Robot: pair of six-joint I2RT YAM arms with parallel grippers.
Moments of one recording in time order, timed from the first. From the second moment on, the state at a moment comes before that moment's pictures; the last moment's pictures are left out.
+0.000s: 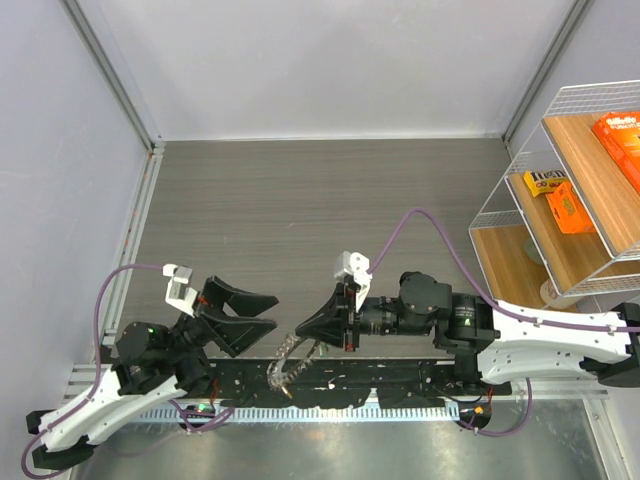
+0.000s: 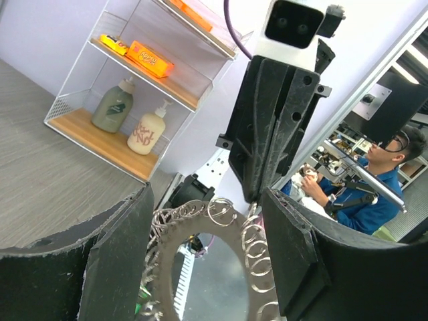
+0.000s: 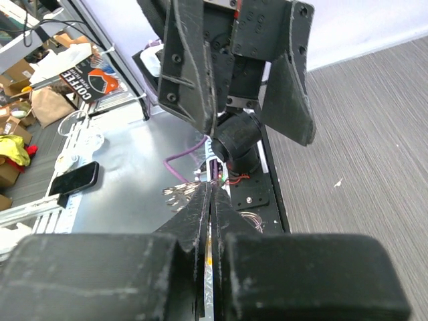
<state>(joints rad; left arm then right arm) -1.05 0.01 0.35 0.07 0.12 -0.74 1.42 0.94 0.89 0.02 -0.08 0.33</state>
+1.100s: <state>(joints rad) -1.05 0.01 0.33 0.13 0.23 -0.92 1.42 0.98 1.01 -0.06 -0.21 0.24</state>
